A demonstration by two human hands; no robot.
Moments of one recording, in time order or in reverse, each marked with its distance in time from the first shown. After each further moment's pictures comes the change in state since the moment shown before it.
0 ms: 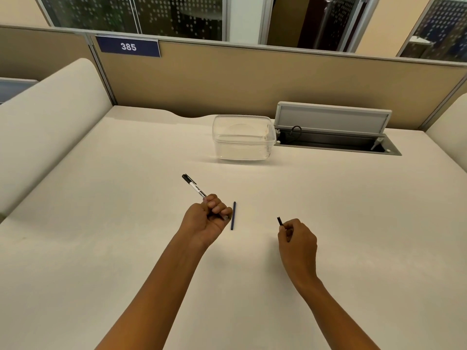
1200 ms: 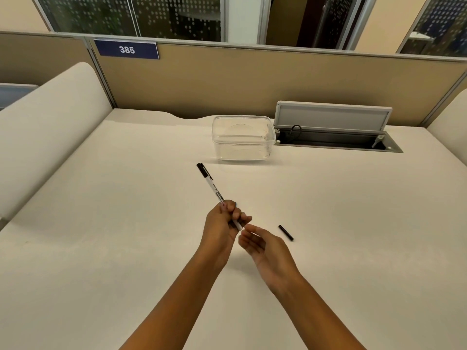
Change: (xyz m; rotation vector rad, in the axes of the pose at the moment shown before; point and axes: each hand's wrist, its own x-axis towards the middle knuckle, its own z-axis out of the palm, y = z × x) left_hand -0.009 -0.038 0.001 0.507 -0.098 0.273; right_hand -0.024 -0.060 0.003 1.226 -0.432 0.834
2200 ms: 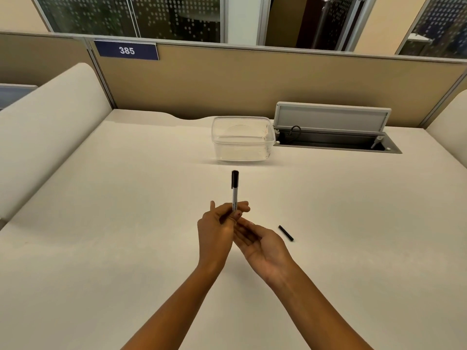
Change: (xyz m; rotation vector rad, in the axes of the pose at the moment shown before) left_hand -0.013 -0.008 -0.010 0.681 0.080 0.506; right_hand 0.000 -0.004 0.016 0.177 -0.176 0.129
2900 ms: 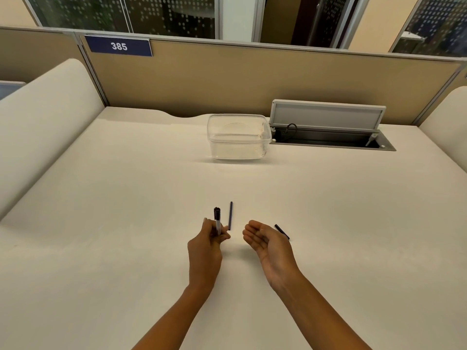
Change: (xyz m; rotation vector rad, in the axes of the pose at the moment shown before) left_hand -0.012 -0.079 -0.010 0.253 0.077 0.054; right_hand 0.005 -0.004 -0.025 -0.256 0.238 -0.233
